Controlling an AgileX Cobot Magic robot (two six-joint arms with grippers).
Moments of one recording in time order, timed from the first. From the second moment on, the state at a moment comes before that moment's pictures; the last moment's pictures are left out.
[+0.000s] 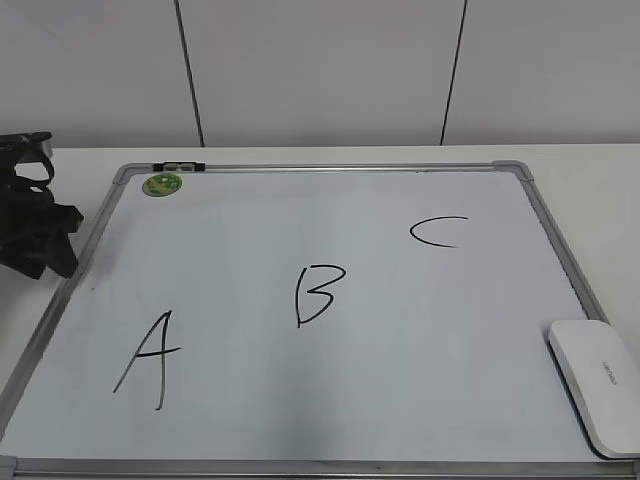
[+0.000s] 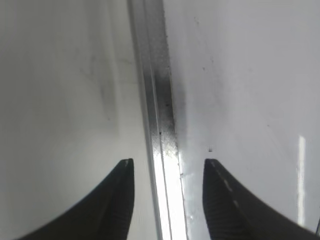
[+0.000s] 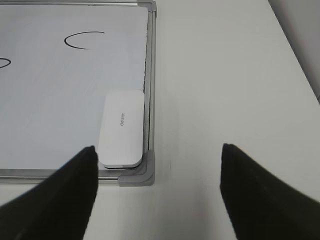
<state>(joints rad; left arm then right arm) 0.02 1.98 -1.29 -0.25 0.81 0.23 0.01 -0.02 -0.51 -0.06 1.13 -0.03</state>
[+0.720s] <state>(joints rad) 0.02 2.09 -1.42 -0.23 0.86 0.24 0.01 -0.02 -0.51 -0.06 1.13 -0.03</state>
